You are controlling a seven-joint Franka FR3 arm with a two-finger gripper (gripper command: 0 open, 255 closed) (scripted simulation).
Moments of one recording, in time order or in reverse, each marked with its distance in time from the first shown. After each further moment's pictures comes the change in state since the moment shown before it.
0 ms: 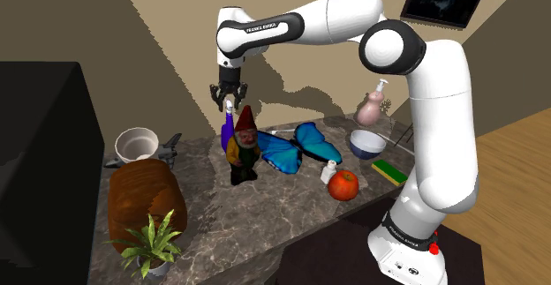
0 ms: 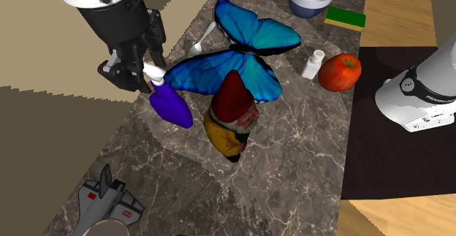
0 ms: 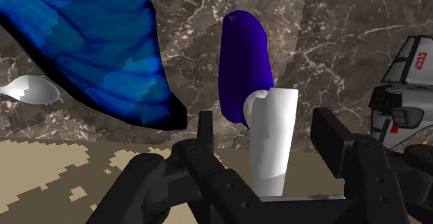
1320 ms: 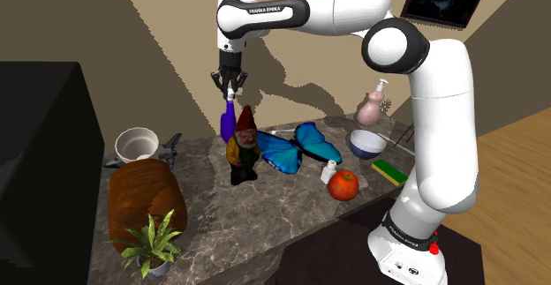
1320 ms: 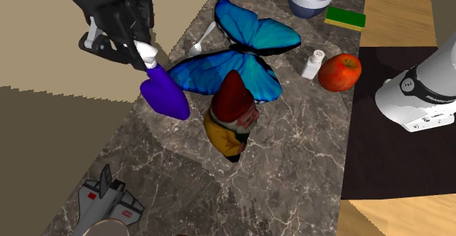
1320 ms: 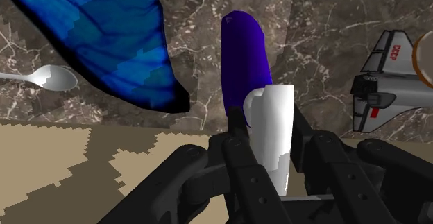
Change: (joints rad) arm 0.001 -0.018 0.001 0.106 0.001 -0.124 0.000
